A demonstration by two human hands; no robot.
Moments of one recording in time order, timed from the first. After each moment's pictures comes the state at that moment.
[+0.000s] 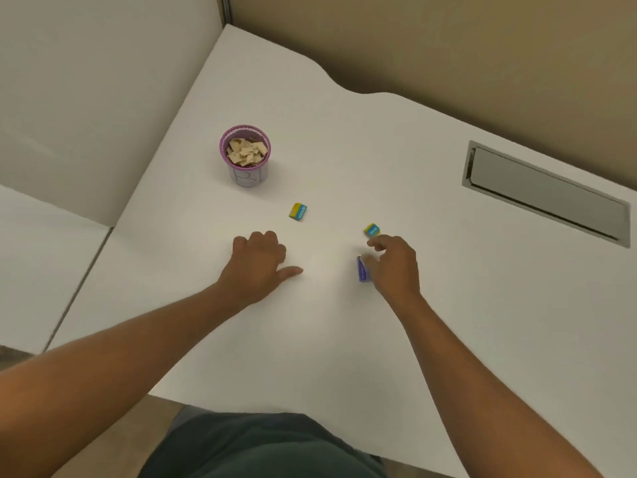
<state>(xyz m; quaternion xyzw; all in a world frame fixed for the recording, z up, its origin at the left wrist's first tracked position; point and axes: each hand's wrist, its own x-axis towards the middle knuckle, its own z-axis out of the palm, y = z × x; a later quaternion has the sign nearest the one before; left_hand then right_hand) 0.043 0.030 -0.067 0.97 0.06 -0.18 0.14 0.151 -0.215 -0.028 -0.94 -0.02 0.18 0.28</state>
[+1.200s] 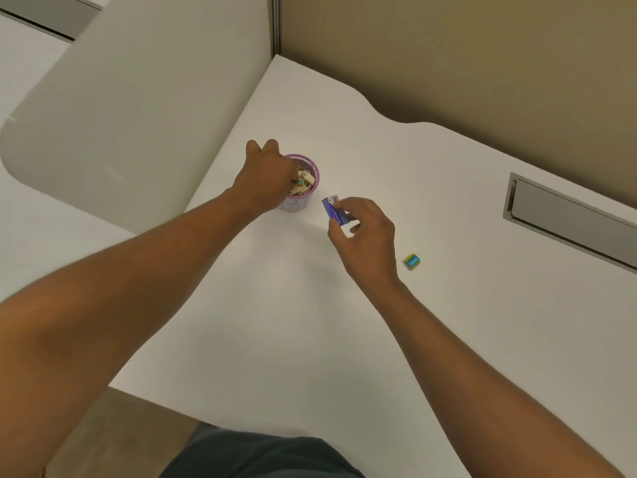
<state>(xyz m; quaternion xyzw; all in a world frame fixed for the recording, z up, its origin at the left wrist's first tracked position) 0.166 0.174 -0.004 1.00 0.04 -0.06 0.03 0.153 -0.054 0.016 -0.88 -0.20 0.05 0.43</state>
